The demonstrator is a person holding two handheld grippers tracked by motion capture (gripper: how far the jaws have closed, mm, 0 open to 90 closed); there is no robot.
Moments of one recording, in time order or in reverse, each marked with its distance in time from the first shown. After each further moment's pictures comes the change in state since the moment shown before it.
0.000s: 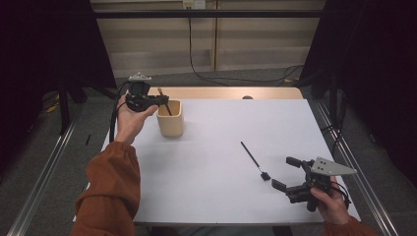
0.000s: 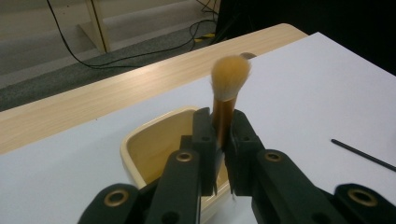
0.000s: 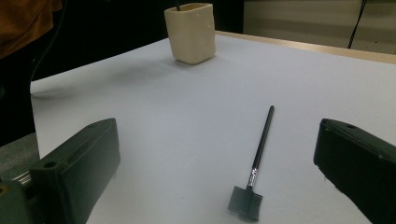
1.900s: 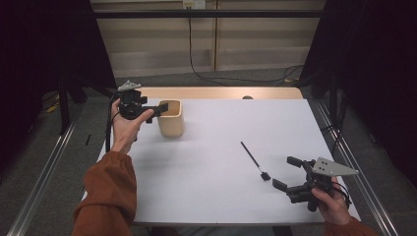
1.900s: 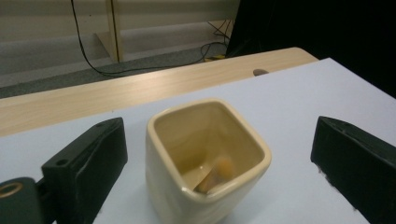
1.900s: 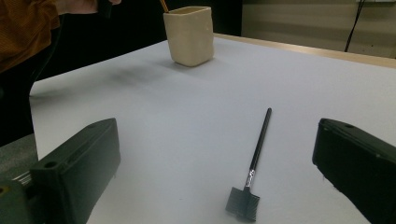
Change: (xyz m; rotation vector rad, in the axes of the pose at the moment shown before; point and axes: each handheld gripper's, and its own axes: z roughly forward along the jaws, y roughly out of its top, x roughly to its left) left arm 0.017 -0.033 -0.009 -0.104 0.043 -0.090; right arm 0.000 0.001 -0.002 -0.010 -0.005 -0.005
